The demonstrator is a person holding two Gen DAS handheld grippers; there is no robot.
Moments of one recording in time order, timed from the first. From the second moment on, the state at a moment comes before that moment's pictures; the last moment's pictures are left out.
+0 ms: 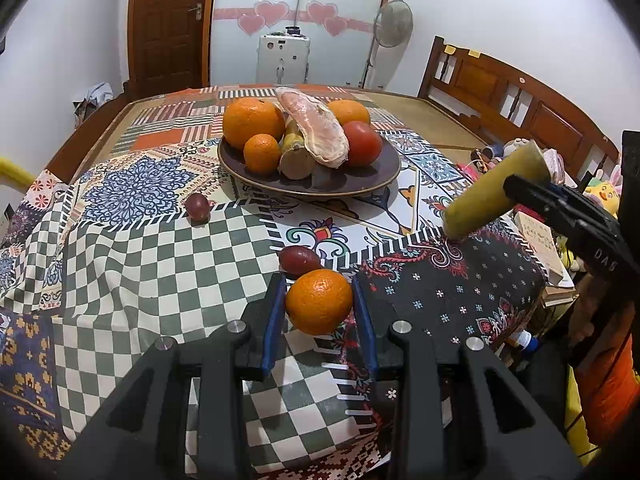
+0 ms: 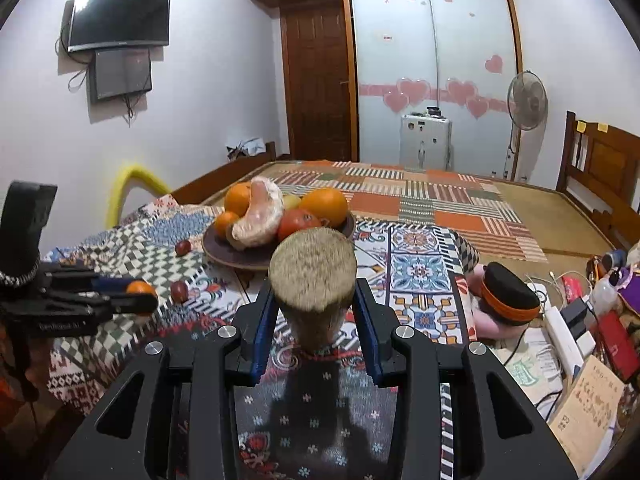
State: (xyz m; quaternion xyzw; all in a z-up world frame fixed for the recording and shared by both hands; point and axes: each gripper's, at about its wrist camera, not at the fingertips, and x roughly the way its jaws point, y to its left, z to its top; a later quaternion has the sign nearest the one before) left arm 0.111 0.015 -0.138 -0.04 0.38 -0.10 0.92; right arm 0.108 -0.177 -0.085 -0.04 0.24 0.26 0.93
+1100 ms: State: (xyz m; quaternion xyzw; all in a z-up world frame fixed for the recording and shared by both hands) left arm 0.214 0.031 -0.121 -0.02 0.36 -0.06 0.93; right arm 0.176 -0.113 -0.070 -0.04 0.27 0.32 0.91
